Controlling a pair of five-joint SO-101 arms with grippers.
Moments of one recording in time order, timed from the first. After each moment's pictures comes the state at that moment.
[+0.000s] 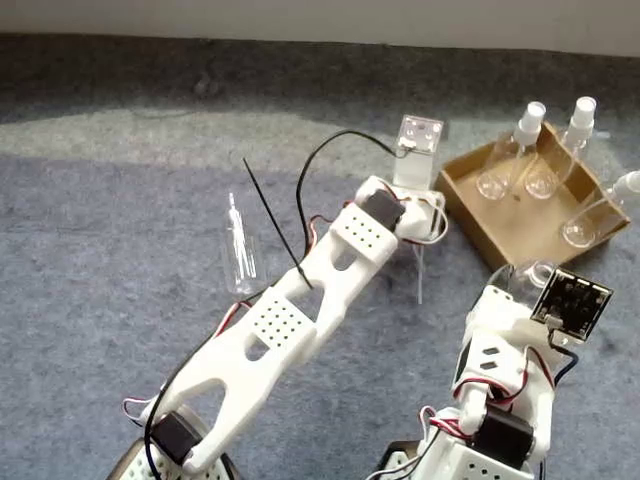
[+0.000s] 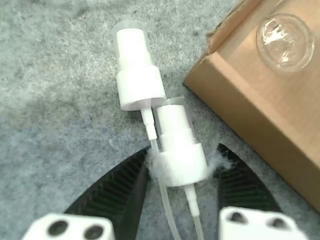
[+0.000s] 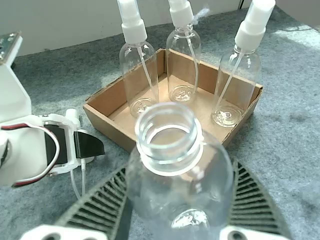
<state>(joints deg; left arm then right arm) 35.2 84.2 -92.4 70.0 29.6 19.2 -104.6 81.9 51.8 -0.4</state>
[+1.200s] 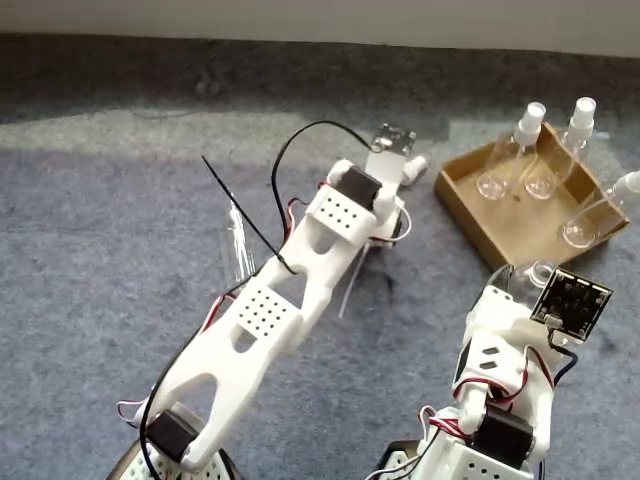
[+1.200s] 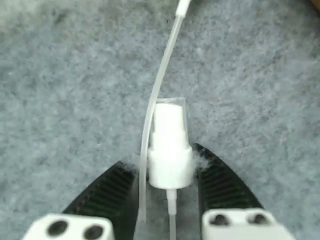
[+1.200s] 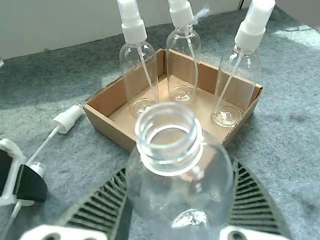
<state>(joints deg) 26.1 83.6 -95.2 98.9 19.2 19.2 -104.6 81.9 51.8 -0.4</state>
